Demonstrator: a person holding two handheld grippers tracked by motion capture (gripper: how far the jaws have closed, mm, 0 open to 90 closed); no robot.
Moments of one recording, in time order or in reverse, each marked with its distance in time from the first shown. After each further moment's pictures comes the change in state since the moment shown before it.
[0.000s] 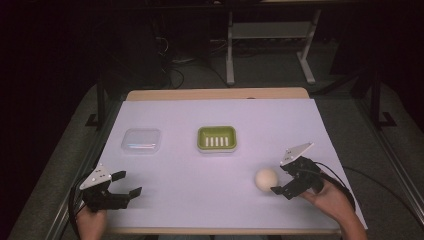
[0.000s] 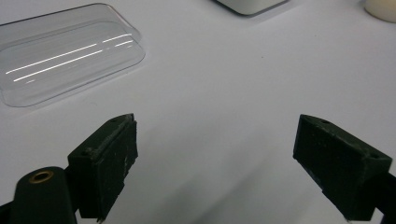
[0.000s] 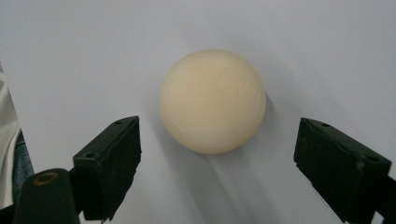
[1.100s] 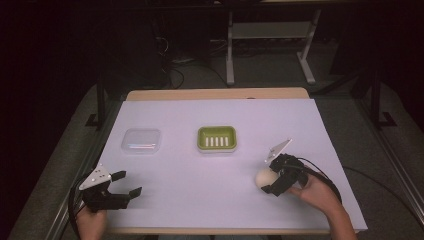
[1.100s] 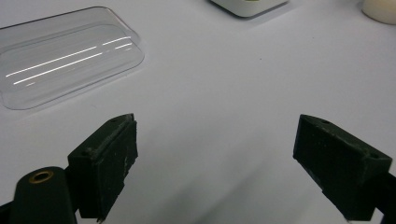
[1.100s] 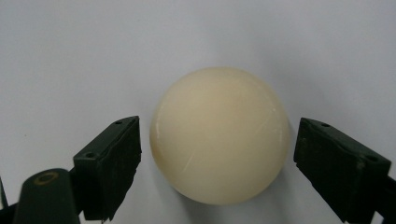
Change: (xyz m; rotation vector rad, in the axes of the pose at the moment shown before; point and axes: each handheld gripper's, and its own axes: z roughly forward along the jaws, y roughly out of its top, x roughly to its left) left arm -0.001 0.000 0.000 -0.006 -0.001 -0.001; right arm -0.005 0.022 0.034 0.100 0.043 -0.053
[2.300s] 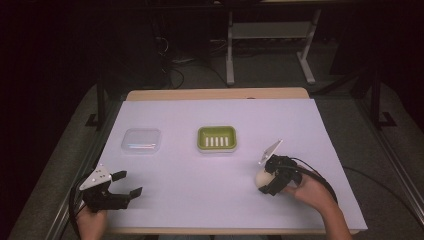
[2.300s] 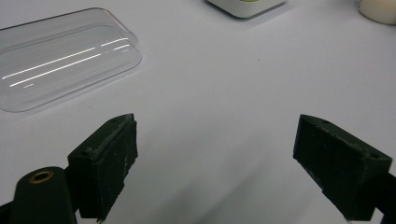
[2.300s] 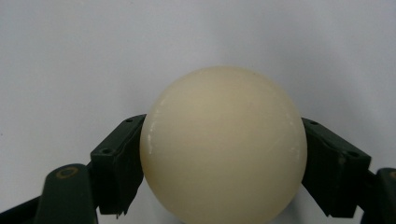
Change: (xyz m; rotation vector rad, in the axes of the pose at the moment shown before) left arm -0.001 0.001 0.000 0.000 -0.006 0.008; right arm -0.001 0.008 0.016 0.074 0.008 -0.030
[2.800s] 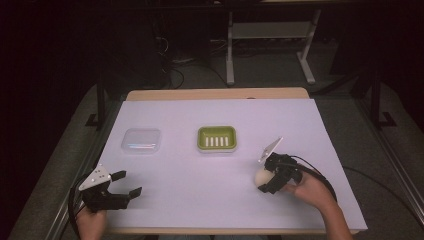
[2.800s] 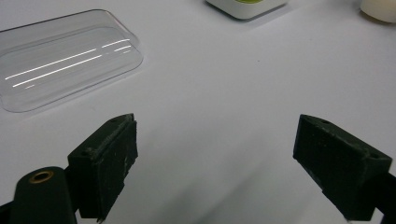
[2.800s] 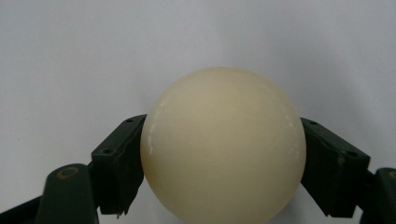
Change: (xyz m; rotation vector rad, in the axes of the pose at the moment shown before) left arm 0.000 0.000 -0.001 -0.015 0.002 -0.006; right arm -0.002 0.004 -0.004 -0.010 0.024 0.010
